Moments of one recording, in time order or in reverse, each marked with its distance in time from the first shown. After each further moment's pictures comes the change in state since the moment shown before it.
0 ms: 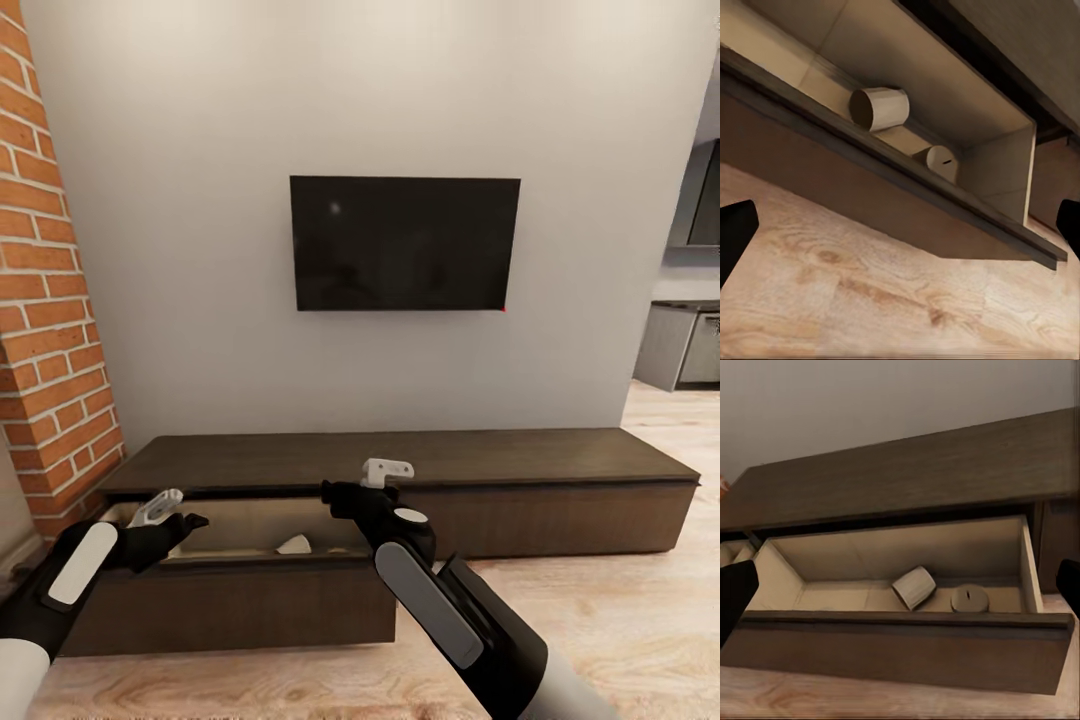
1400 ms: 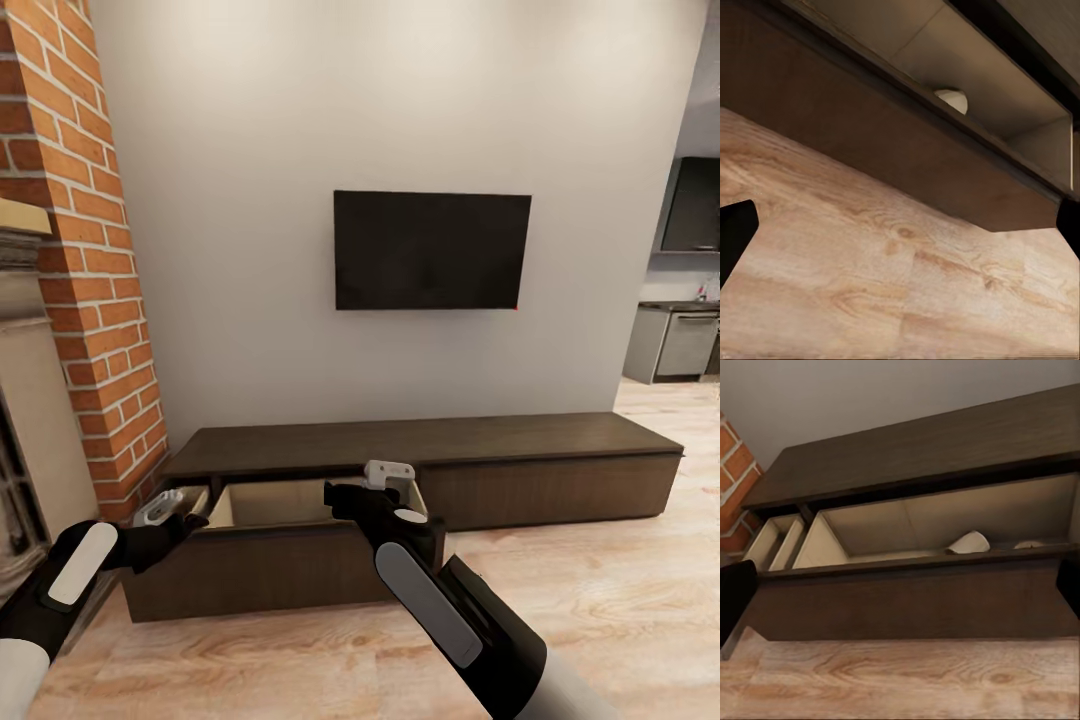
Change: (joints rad) left arm 0.000 0.000 0.000 0.002 0.000 0.001 -0.002; right arm 0.000 -0.001 -0.002 0.018 0.002 -0.002 0.001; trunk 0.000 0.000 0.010
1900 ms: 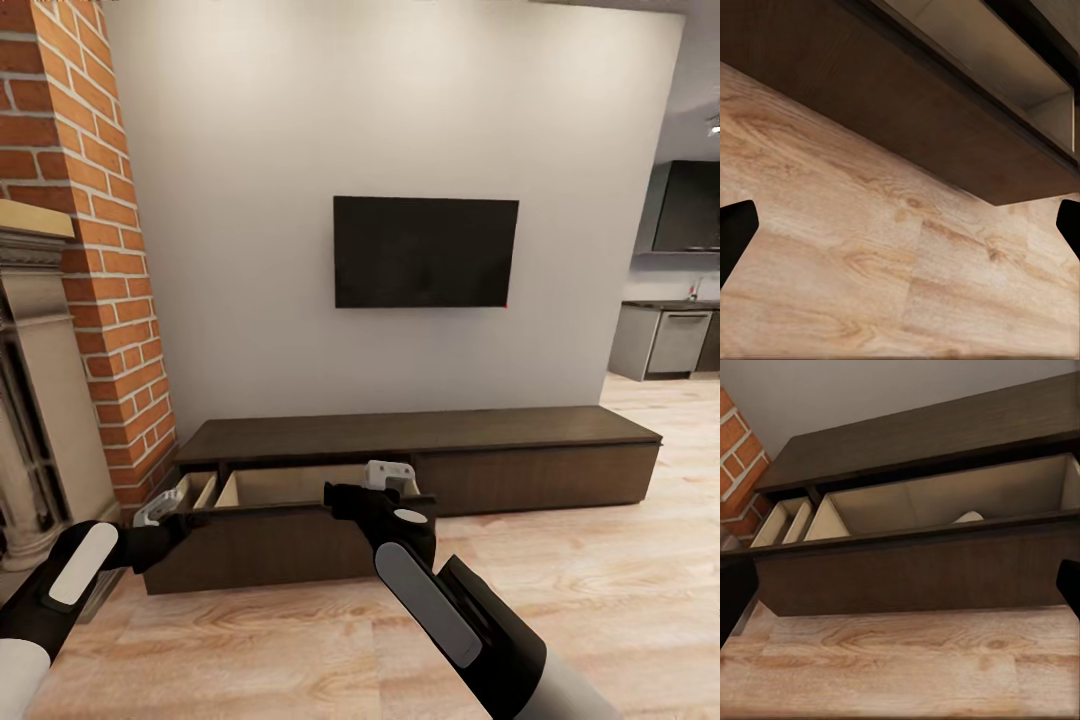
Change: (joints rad) left arm 0.000 -0.001 -0.001 0.000 -0.005 -0.002 0.001; right arm 0.000 0.000 0.000 0.001 0.000 0.000 0.000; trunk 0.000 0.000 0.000
